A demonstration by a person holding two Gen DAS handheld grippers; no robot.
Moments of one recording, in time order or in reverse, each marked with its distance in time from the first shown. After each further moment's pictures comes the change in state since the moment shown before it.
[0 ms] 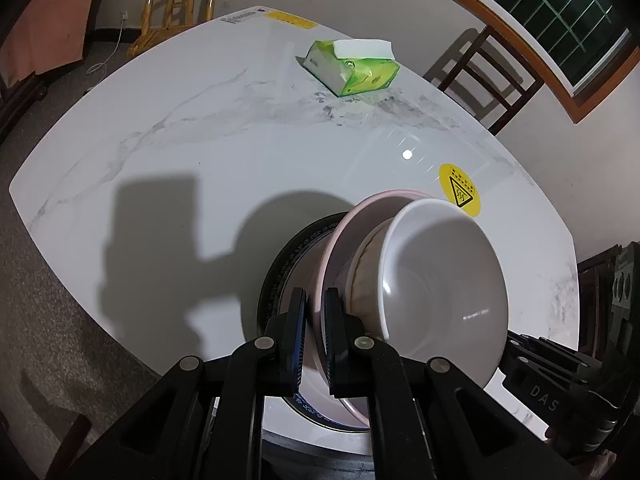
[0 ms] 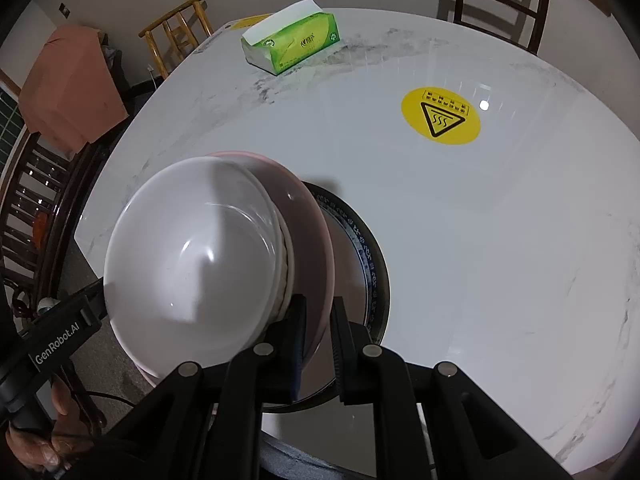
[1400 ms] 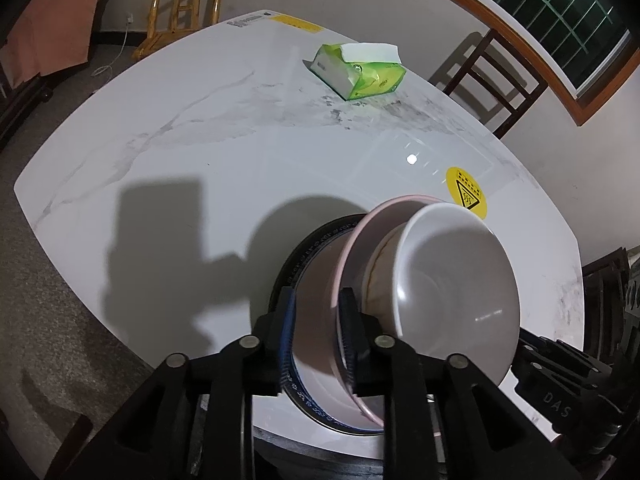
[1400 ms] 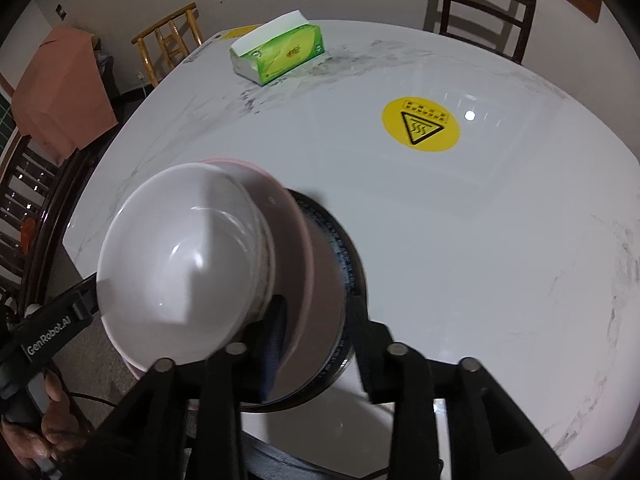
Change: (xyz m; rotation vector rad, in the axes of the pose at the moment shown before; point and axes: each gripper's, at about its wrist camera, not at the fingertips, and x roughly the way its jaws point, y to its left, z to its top) left arm 0.000 0.006 0.000 0.002 -0.020 0.021; right arm -0.010 -0.007 -0.008 0.009 -0.051 -0.059
